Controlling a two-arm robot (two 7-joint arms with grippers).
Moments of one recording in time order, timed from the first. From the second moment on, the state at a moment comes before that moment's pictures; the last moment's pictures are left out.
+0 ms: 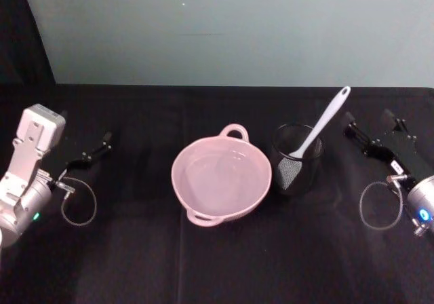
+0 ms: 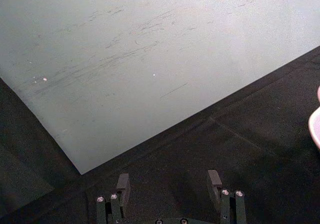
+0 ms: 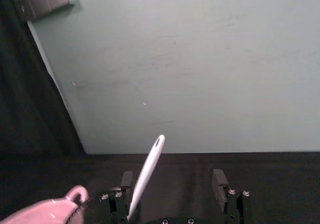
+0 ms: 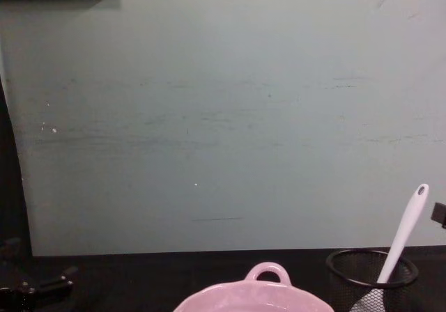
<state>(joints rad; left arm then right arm) -0.20 0.60 0.45 -1.41 -0.25 -0.12 0.03 0.08 0.51 -0.24 -1.51 0.67 -0.14 0.17</state>
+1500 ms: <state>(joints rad) -0.20 0.60 0.45 -1.41 -0.25 -0.12 0.03 0.27 0.35 -0.23 -1.30 1.06 0.07 0.31</state>
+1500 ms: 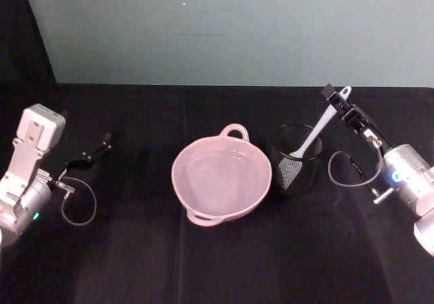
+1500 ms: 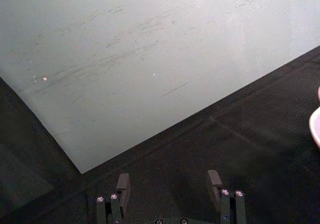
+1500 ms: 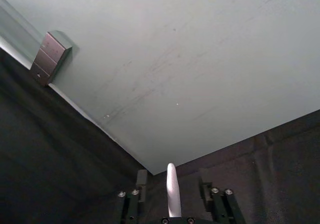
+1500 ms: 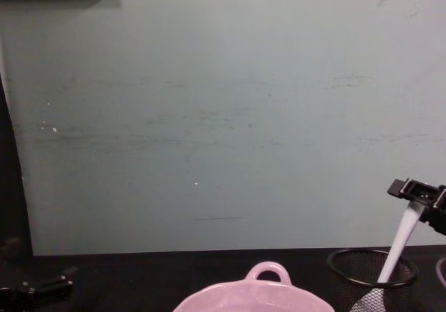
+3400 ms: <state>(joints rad) -0.20 0.60 0.45 -1.41 -0.25 -0.12 0.03 0.37 0.55 -0.33 -1.64 0.71 0.17 0.31</state>
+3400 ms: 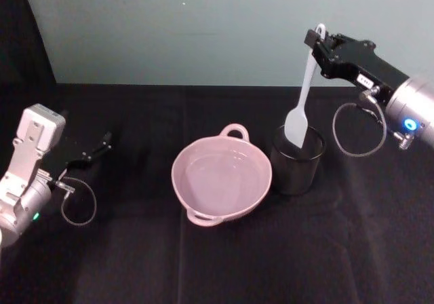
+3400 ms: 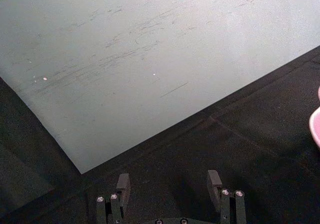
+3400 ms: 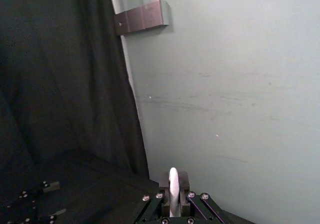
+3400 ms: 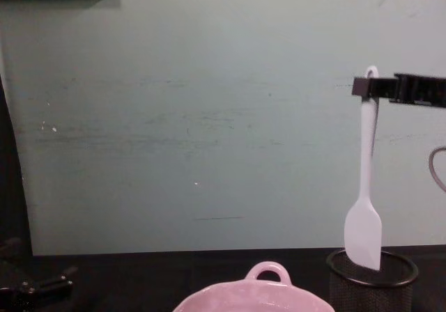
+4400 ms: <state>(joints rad) -0.20 0.60 0.45 -1.41 -0.25 -0.12 0.03 0.39 0.56 -0.33 -1.67 0.70 0.20 0.31</state>
